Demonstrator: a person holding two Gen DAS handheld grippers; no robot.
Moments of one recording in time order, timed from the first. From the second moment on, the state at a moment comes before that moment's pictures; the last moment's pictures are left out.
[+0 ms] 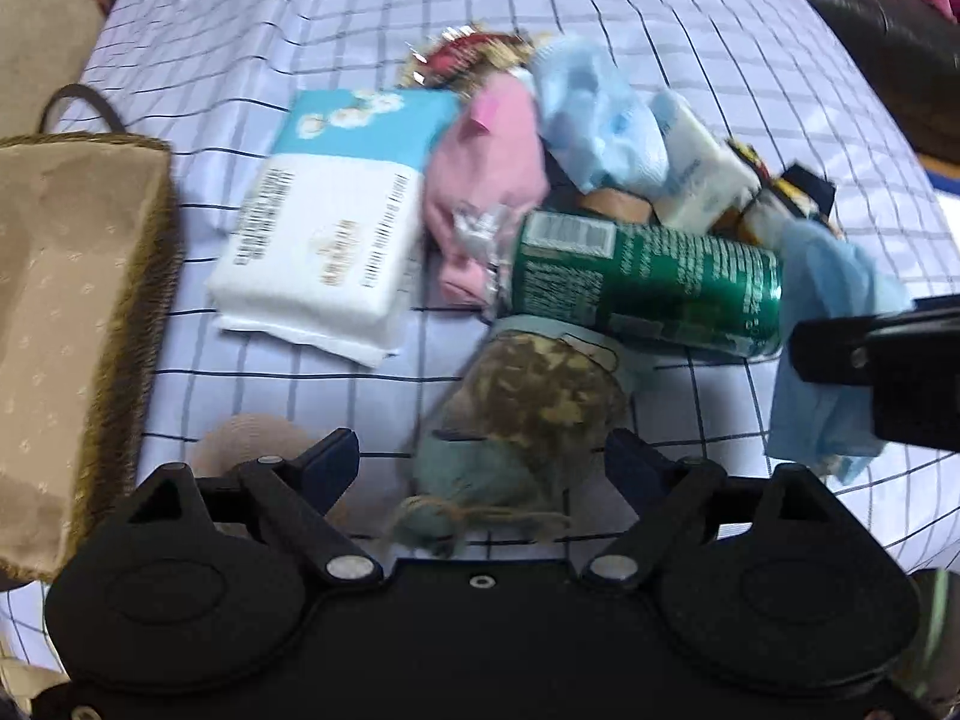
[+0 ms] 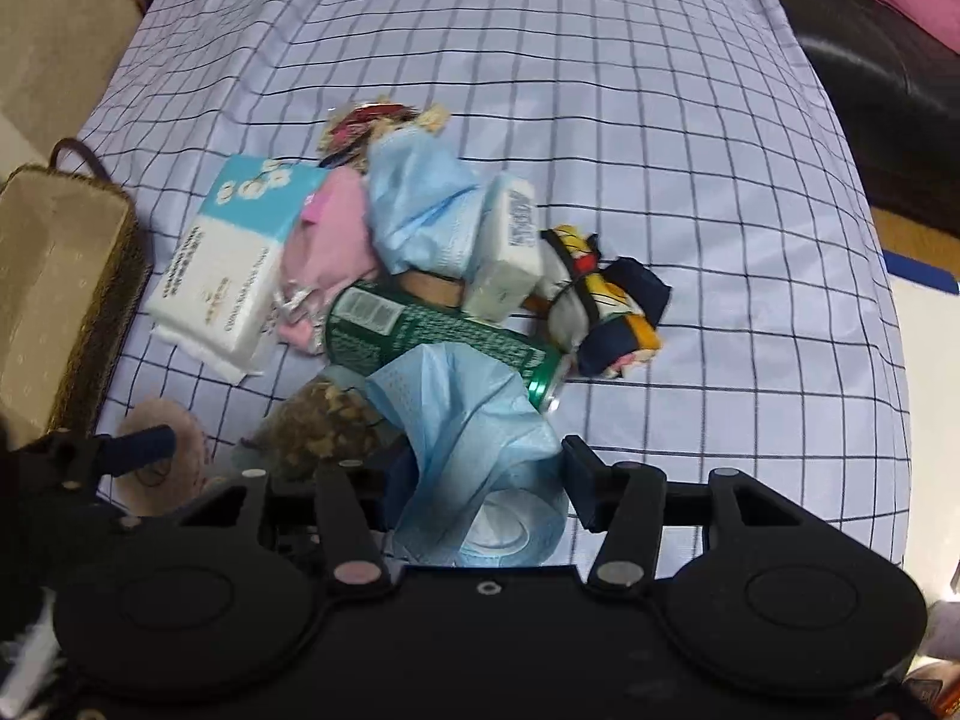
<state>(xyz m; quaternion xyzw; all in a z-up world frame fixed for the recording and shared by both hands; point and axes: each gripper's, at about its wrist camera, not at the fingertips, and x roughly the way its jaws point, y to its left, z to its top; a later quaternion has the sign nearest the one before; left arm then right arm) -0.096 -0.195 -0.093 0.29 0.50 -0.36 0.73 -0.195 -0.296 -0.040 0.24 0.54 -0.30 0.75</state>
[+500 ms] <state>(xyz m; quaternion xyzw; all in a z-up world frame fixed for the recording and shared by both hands) -0.087 -0.215 -0.126 0.29 0.53 -0.37 0.70 -0.200 -0.311 -0.052 0.25 0.54 -0.31 0.74</state>
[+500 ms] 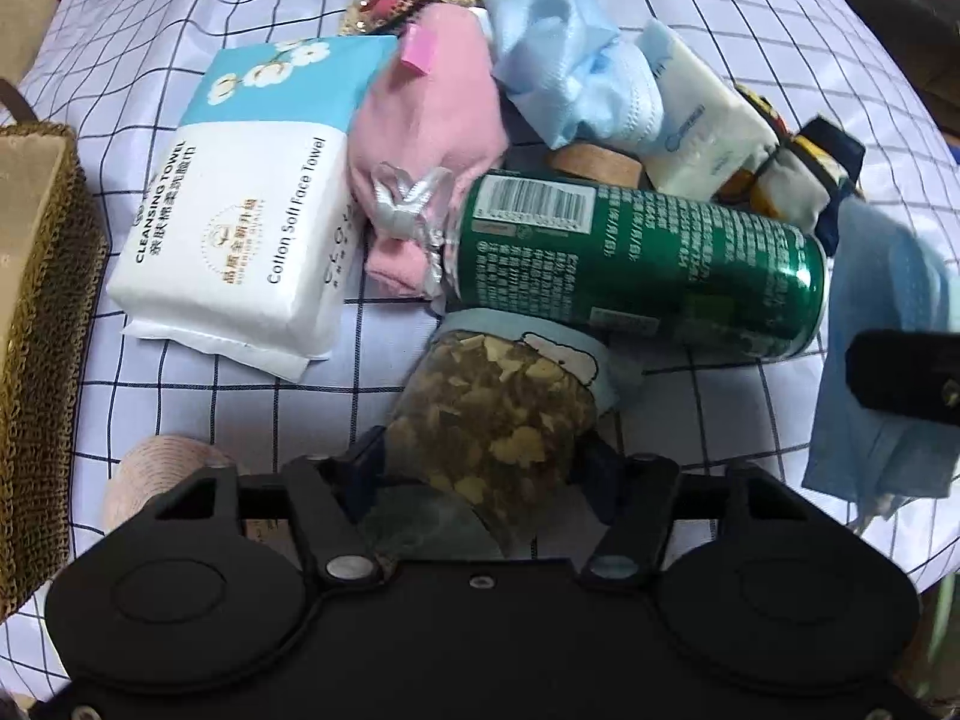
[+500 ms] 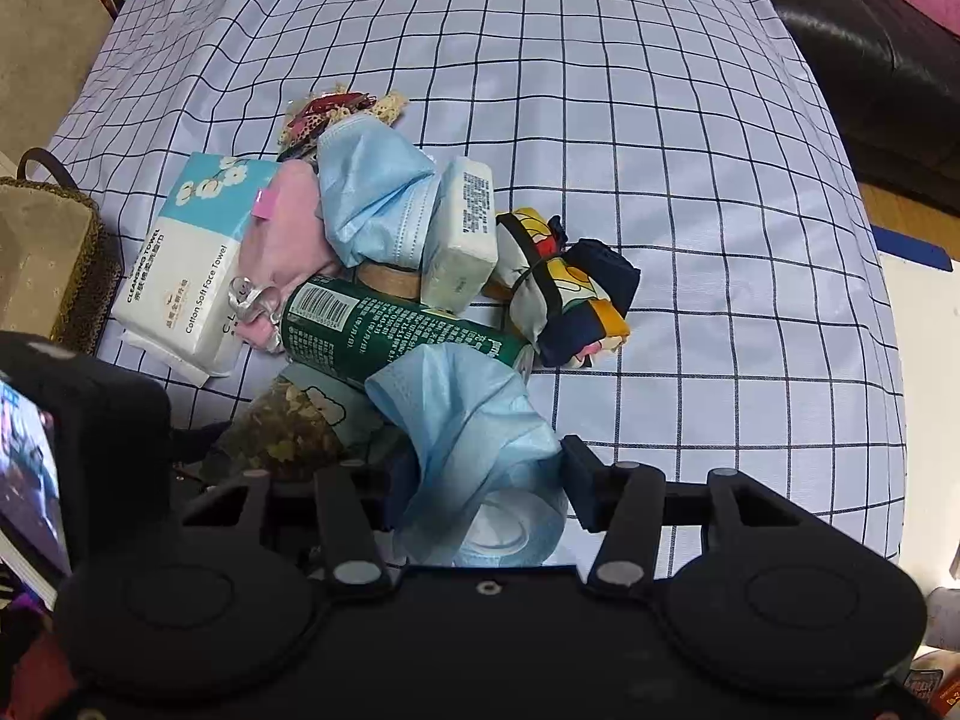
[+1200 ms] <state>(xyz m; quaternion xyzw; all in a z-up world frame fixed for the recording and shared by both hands) -0.010 -0.102 0.025 0.21 0.49 -0.31 0.79 -0.153 -0.274 -0.002 0.24 0.51 -0.27 0.78</state>
